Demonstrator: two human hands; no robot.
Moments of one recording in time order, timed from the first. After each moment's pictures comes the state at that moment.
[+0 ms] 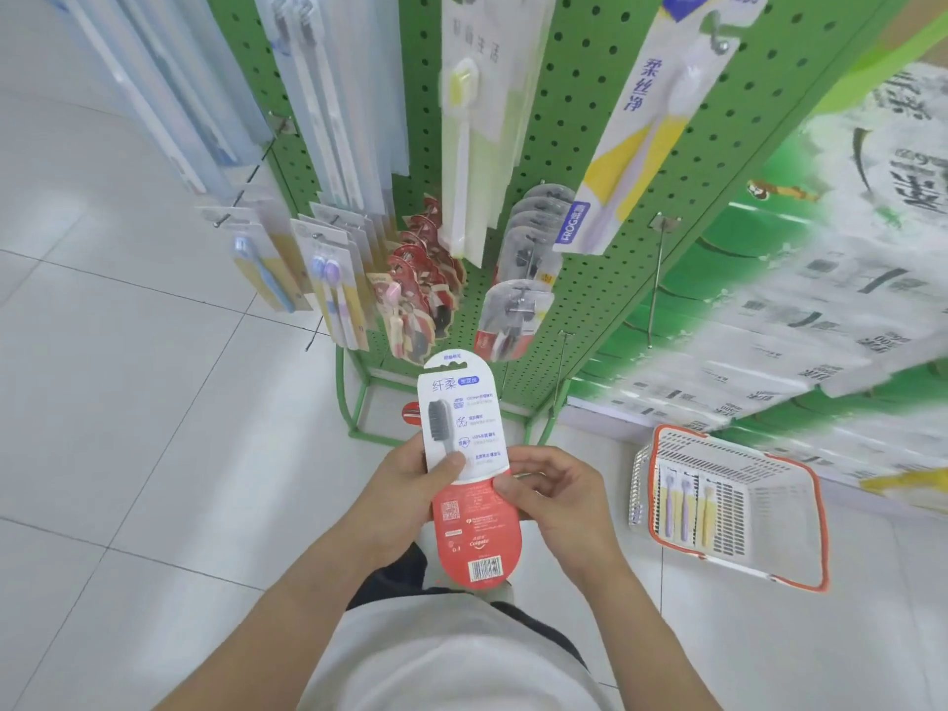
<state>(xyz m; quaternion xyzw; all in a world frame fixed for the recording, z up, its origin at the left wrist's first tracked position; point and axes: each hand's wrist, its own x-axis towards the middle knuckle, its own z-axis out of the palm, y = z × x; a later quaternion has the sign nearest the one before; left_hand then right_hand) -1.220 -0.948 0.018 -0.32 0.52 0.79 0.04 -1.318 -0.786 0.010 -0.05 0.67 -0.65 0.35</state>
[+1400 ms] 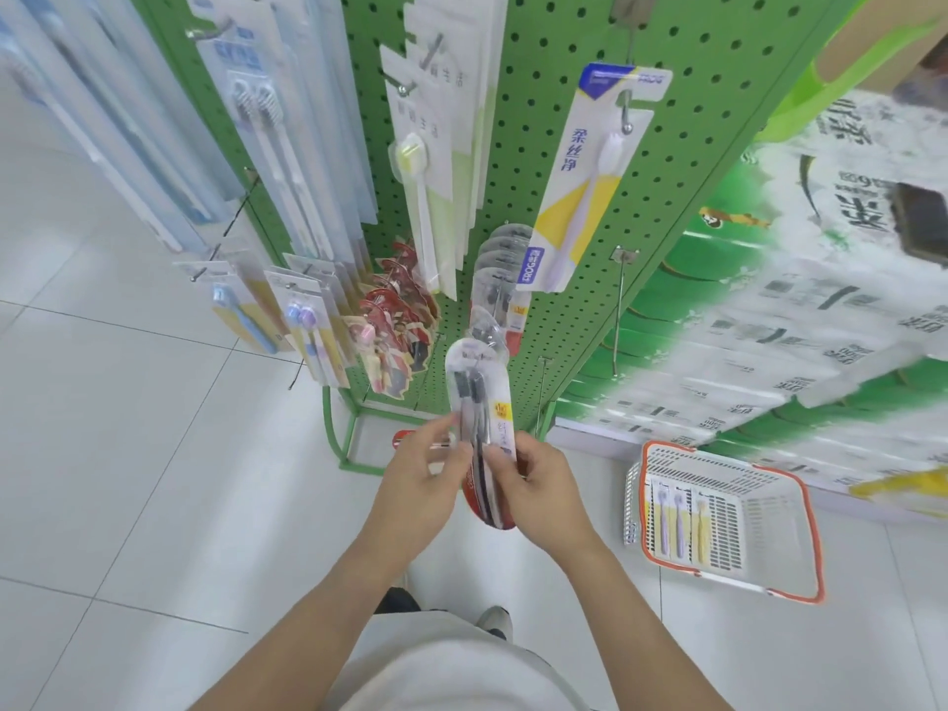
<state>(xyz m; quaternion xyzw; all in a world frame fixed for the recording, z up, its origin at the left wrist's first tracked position) -1.266 -0.935 0.043 -0.33 0.70 0.63 -0.06 -1.354 -0.808 0.026 -0.19 0.78 -0.54 0.25</state>
